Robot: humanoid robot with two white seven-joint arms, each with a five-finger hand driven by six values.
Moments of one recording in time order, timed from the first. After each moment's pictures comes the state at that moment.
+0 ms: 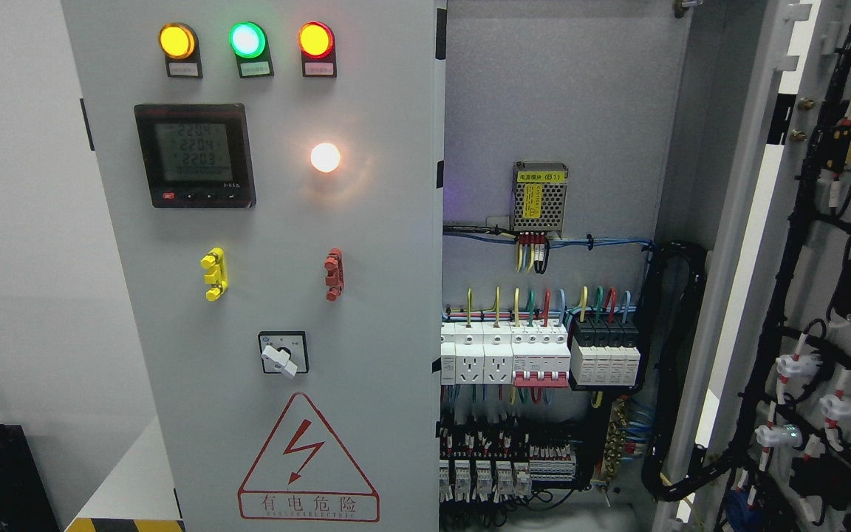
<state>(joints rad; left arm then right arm) 0.08 0.00 0.05 0.04 0.00 -0.11 -0.20 0.77 -0.11 0.26 -1.43 -0.16 -0.44 -0.11</state>
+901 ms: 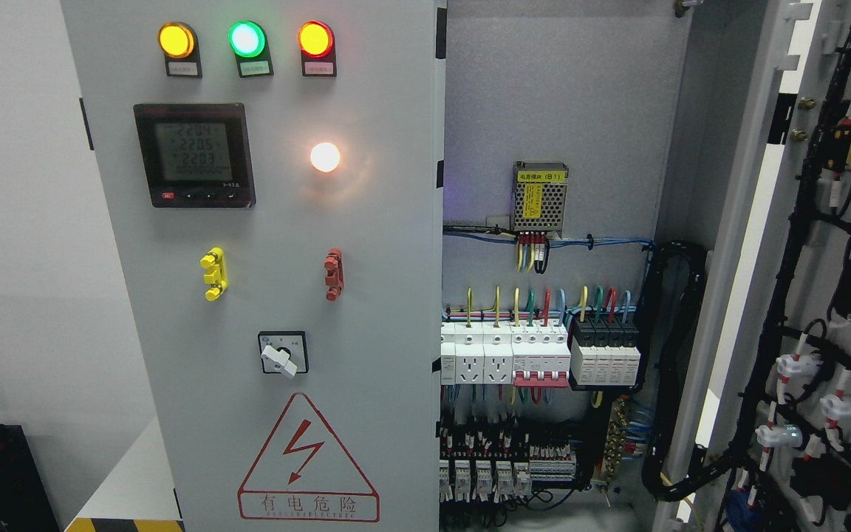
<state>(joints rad) 0.05 0.00 0.05 0.01 0.04 -0.12 -0.22 0.47 -0.19 0.39 -1.84 -0.16 -0.54 -0.06</state>
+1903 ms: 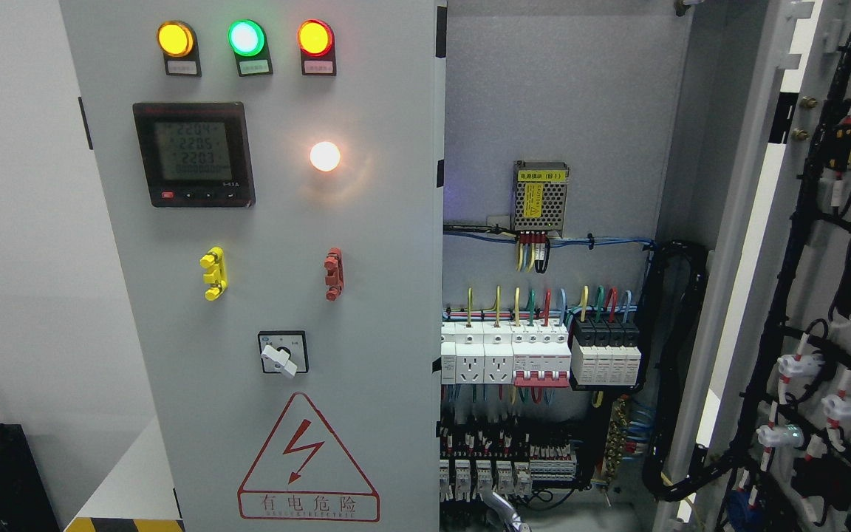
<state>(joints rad) 0.04 0.00 0.05 0.00 0.04 -0.11 -0.22 -0.07 -0.07 0.41 -1.91 -0.16 0.04 -0.06</state>
